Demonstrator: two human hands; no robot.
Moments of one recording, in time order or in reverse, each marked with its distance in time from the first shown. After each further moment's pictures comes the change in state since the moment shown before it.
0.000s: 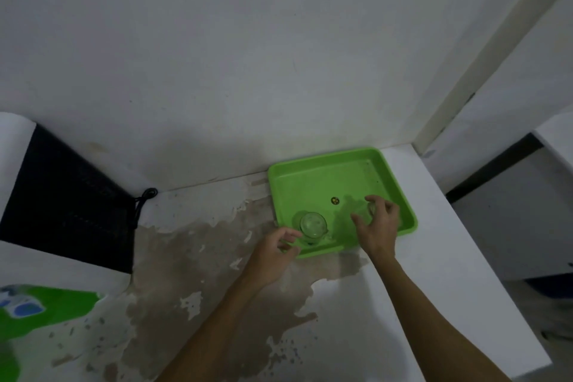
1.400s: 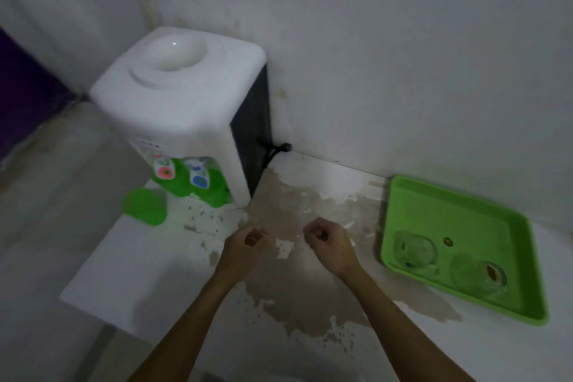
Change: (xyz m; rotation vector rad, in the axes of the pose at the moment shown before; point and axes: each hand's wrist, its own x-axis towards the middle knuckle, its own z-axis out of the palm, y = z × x) left_hand -0.187 -0.117 -0.135 -0.139 0.732 -0.284; right_hand -0.179 -0.164 0.126 0.183 -0.943 -0.466
